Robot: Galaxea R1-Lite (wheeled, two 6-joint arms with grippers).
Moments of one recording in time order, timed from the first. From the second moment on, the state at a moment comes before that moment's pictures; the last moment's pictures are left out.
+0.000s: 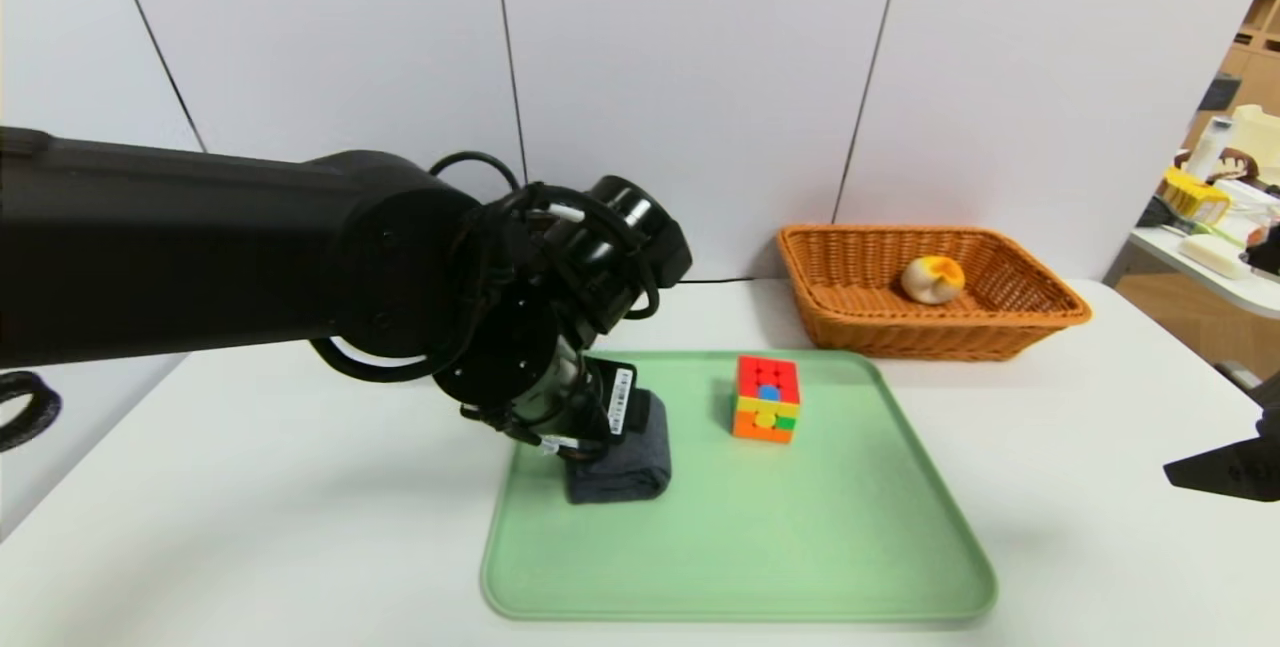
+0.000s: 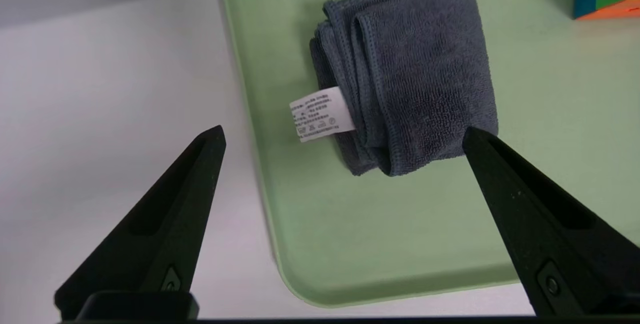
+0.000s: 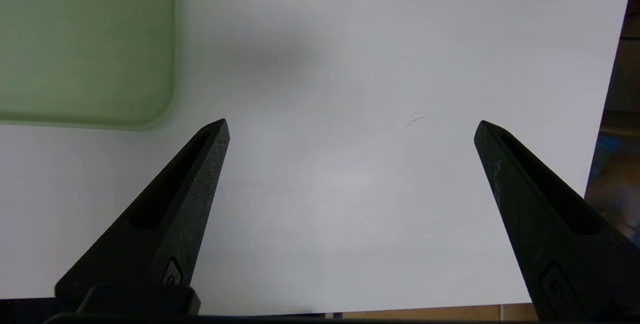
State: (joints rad) left arm -0.82 1.91 -1.57 0.68 0.39 -0.53; right arm 0.15 1.26 -1.17 0.89 -0.22 -0.04
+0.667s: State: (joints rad) left arm -0.84 2.06 -1.74 0.78 0.31 -0.70; right arm 0.15 1.26 -1.17 0.88 -0.22 -0.04
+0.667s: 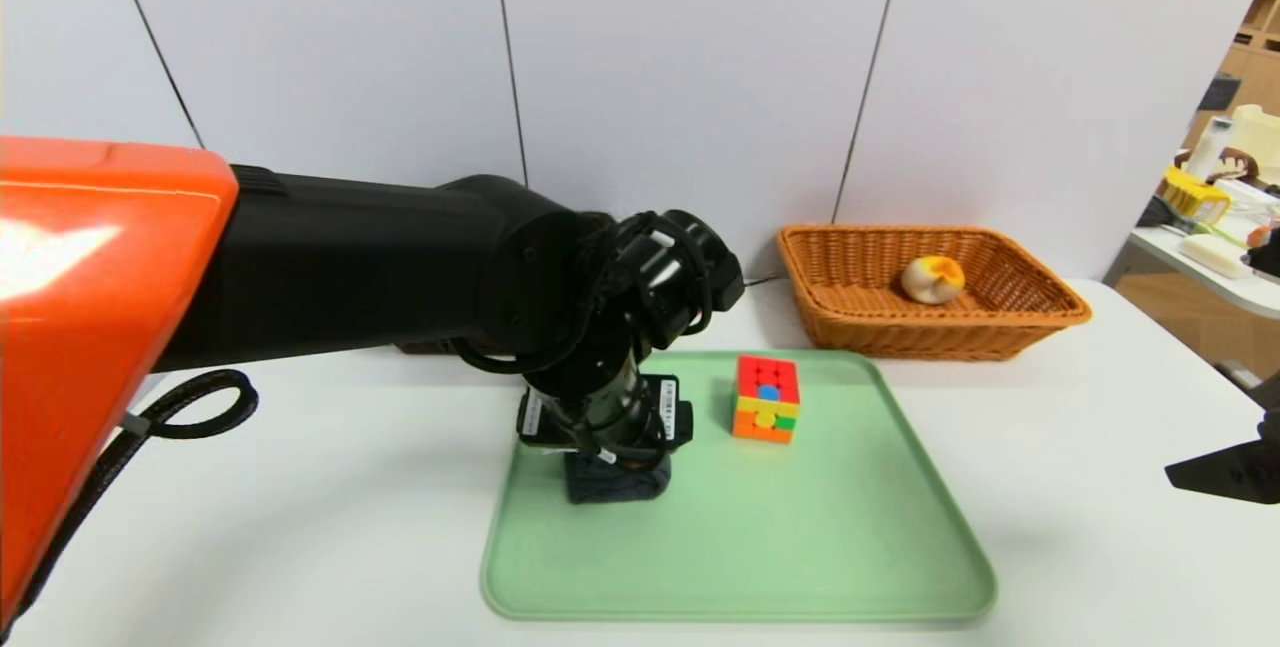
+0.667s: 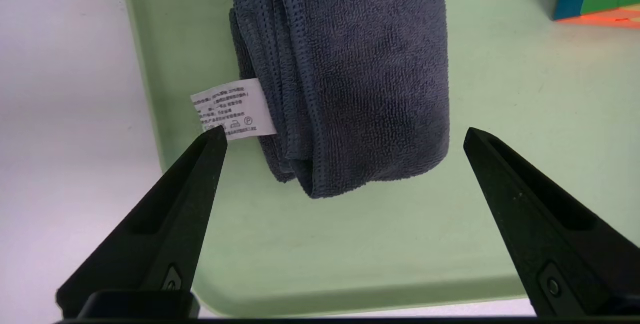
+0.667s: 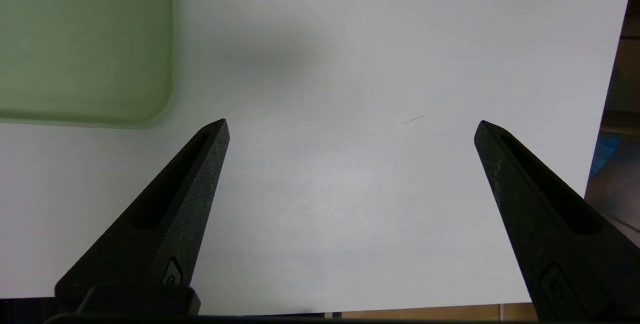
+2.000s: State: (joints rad) left arm -0.82 2.18 -1.74 0.75 0.32 -0.70; right arm 0.17 1.26 -1.17 0.88 -0.21 -0.04
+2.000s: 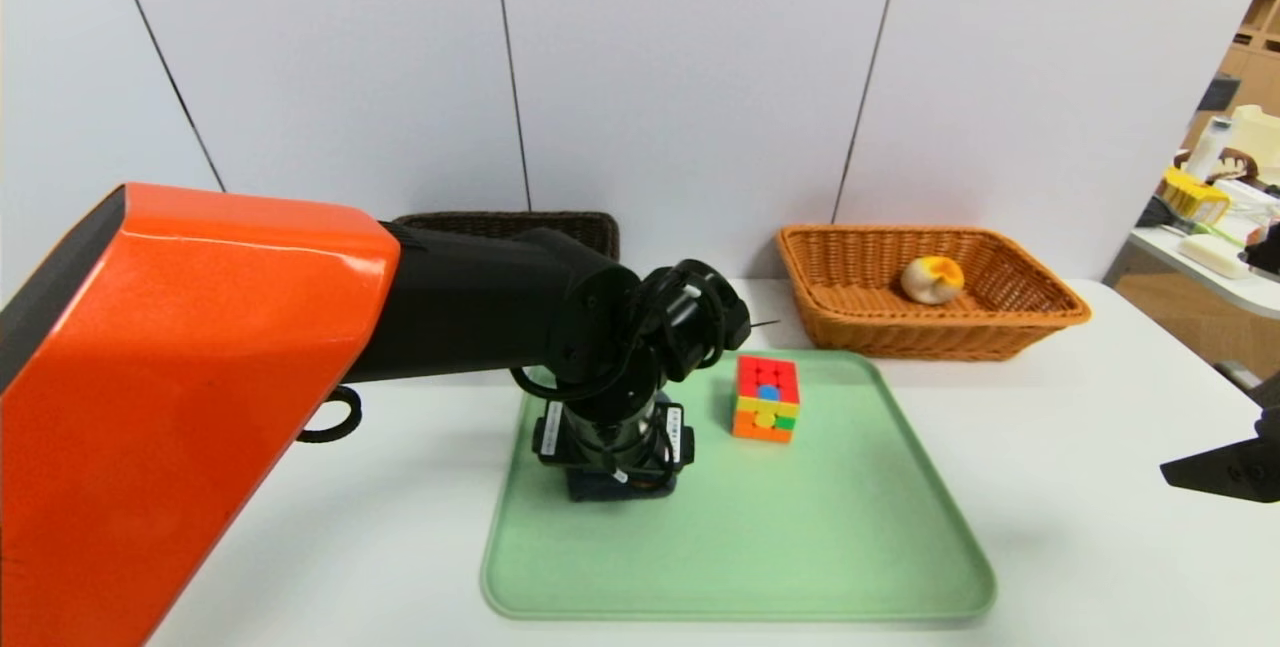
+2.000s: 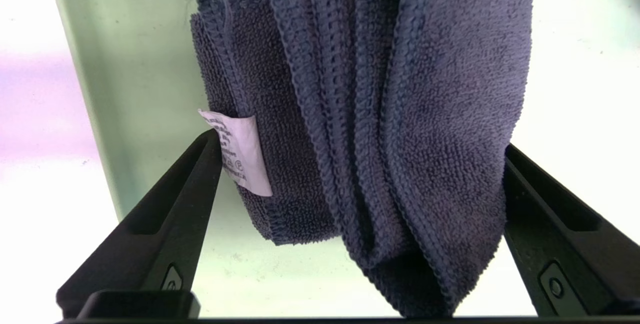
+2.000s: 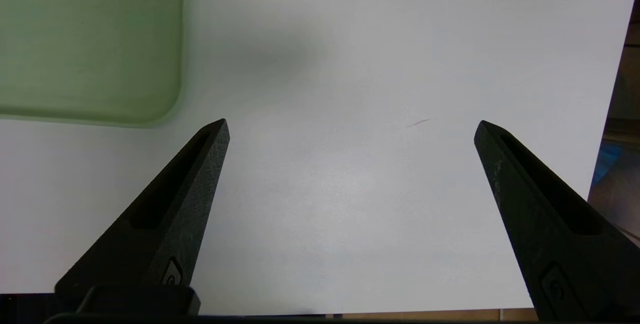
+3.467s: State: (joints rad) left arm -0.83 1.86 -1.70 0.80 0.32 -0.66; right arm 0.16 1.24 -1.16 0.88 -0.20 -0.04
